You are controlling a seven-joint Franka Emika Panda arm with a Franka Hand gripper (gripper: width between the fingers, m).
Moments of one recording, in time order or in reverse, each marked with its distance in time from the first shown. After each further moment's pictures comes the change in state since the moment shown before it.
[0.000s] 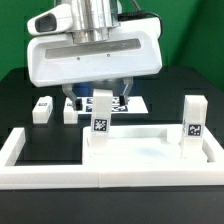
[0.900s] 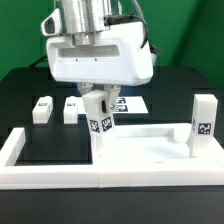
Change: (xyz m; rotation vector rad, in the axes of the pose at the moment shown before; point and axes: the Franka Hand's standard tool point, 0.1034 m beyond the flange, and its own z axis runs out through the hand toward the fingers) arm 0.004 0.000 0.004 -0.010 0.019 0.793
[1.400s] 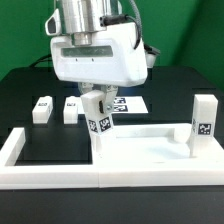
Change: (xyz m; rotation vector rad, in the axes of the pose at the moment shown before) arm 0.000 0.000 0.000 0.001 0.009 0.056
